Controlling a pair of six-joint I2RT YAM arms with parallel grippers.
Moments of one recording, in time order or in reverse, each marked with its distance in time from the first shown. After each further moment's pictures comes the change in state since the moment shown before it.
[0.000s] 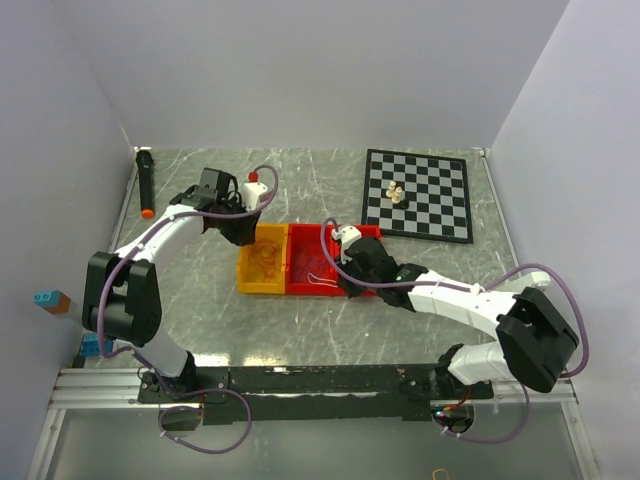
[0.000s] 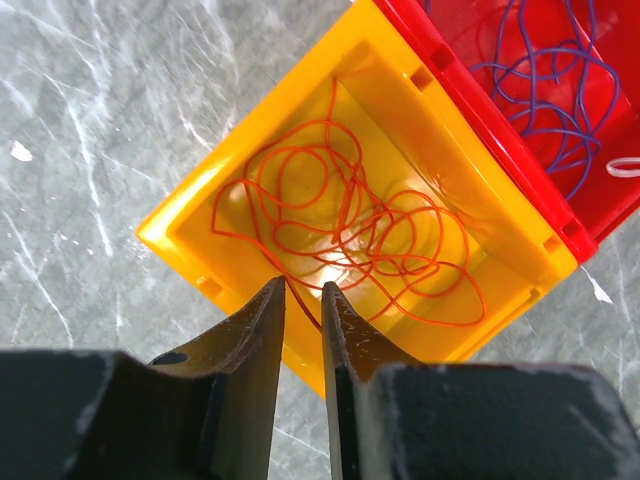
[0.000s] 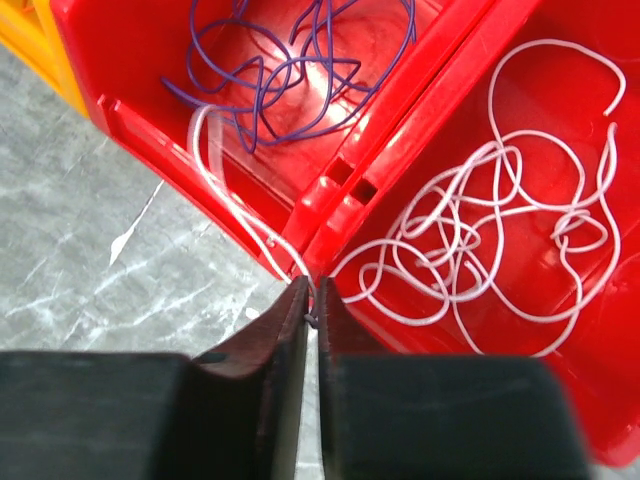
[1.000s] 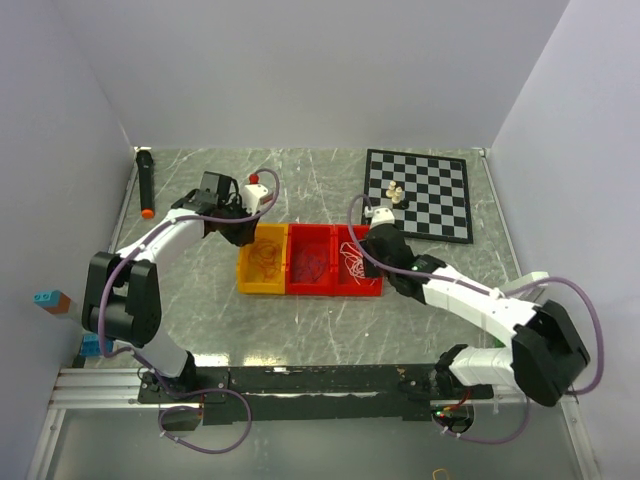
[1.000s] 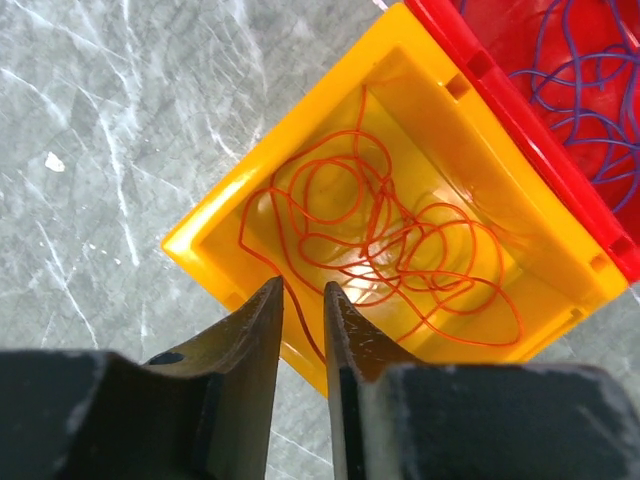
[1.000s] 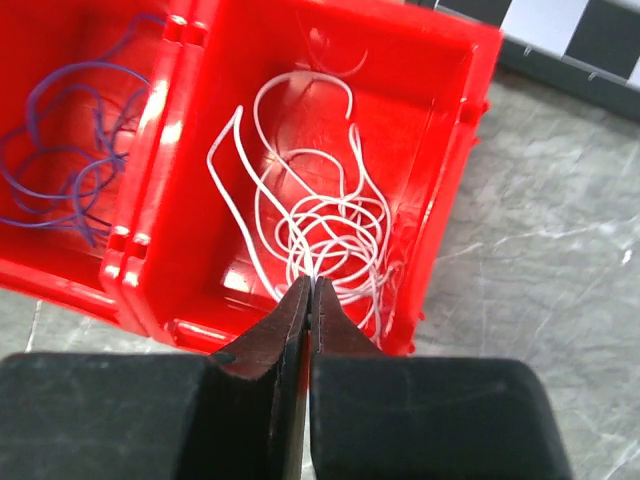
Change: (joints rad) left arm -0.001 -0.003 -0.050 0.100 -0.043 0.022; right arm -0.121 -0.109 0.037 -0.128 0.267 0.107
